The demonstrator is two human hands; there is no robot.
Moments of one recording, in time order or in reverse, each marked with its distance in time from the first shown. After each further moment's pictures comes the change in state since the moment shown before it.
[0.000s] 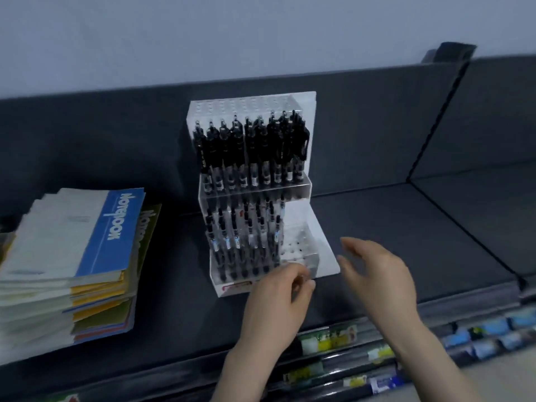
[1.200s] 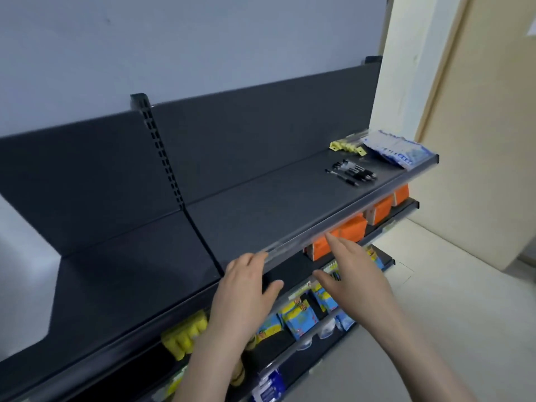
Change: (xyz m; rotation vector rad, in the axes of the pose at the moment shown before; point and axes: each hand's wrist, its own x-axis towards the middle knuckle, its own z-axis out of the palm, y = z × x) left_hand 0.029 0.338 0.296 0.283 -0.187 0.274; right_hand -0.044 0.361 -0.307 -0.222 -0.067 0.176
